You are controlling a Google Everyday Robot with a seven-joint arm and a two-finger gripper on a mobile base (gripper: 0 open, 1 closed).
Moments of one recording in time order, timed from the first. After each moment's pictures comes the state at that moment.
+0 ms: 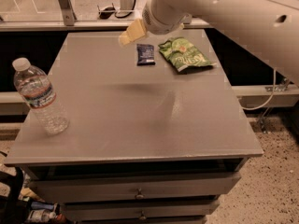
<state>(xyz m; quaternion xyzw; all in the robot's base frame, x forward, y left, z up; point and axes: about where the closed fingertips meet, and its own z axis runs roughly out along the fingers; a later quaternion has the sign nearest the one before) 0.691 -0.029 0.951 -0.20 0.91 0.05 0.37</state>
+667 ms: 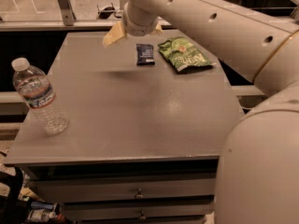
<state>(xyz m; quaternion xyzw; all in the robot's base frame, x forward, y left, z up) 0.744 0.028 0.911 -0.18 0.92 0.06 0.33</state>
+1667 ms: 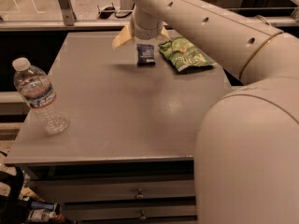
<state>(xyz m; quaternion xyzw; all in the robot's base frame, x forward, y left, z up) 0.774 0.003 0.878 -0.13 0.94 0.05 0.30</state>
